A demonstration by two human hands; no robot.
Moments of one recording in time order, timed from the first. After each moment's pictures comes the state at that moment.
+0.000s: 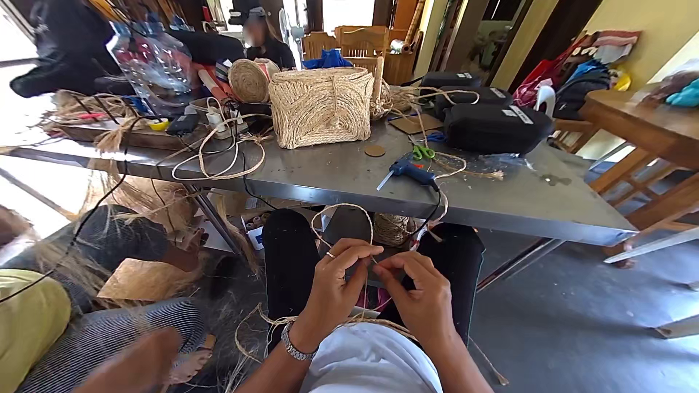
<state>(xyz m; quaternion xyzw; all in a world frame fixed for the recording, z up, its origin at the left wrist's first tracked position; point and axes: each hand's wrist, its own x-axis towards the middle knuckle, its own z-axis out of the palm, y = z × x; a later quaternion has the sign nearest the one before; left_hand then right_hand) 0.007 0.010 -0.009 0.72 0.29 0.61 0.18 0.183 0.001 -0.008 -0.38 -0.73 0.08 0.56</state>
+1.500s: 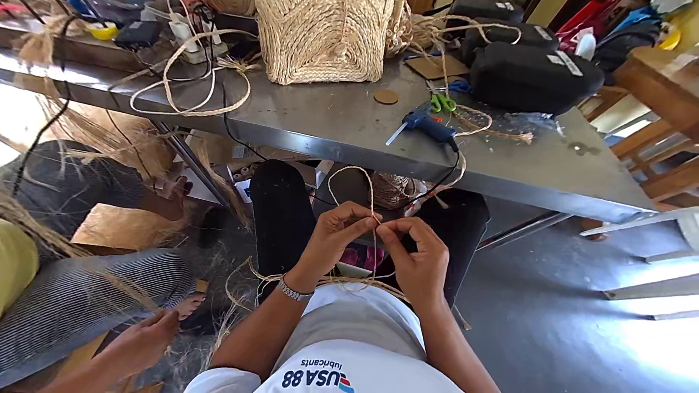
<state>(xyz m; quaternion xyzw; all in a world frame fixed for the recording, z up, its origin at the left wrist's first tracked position) 0.002 0.034 -0.041 0.56 0.24 0.59 0.53 0.179 0.012 -0.025 -0.41 -0.70 0.15 0.56</state>
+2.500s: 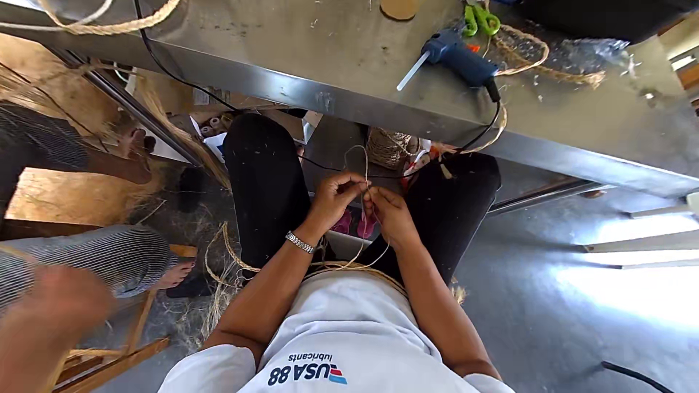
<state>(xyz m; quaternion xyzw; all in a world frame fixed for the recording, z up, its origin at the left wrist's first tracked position) 0.013 0.102 -0.125 0.60 0.42 0.52 0.43 0.185 0.094 -0.128 -0.44 -0.51 0.59 0.44</state>
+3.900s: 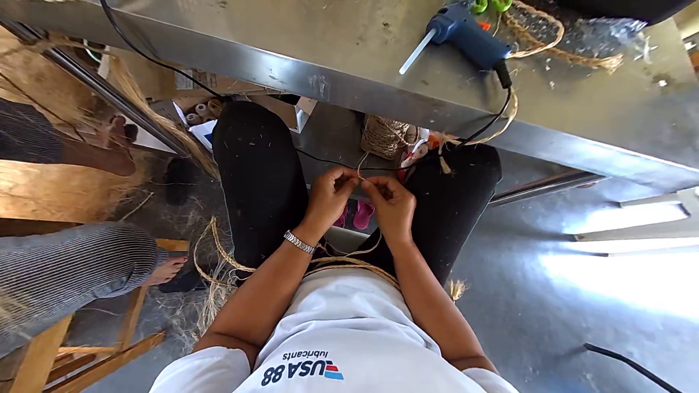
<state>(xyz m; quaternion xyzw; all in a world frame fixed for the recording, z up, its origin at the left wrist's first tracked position) 0.020 0.096 -0.128 0.58 0.50 0.48 0.42 0.179 0.088 -0.130 -0.52 -0.63 0.30 0.49</state>
